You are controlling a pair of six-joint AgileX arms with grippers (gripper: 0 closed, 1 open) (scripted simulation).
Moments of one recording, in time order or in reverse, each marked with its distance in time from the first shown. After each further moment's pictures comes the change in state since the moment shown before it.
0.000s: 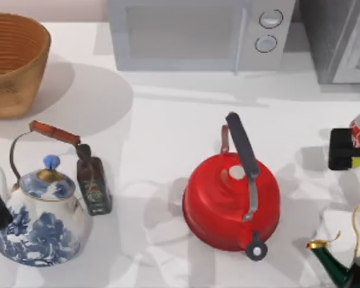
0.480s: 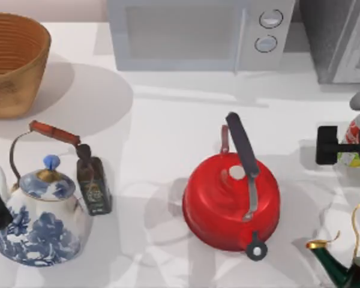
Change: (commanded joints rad) left arm 0.000 0.000 0.000 0.000 0.000 0.000; right arm -0.022 0.275 0.088 0.180 -0.015 -0.014
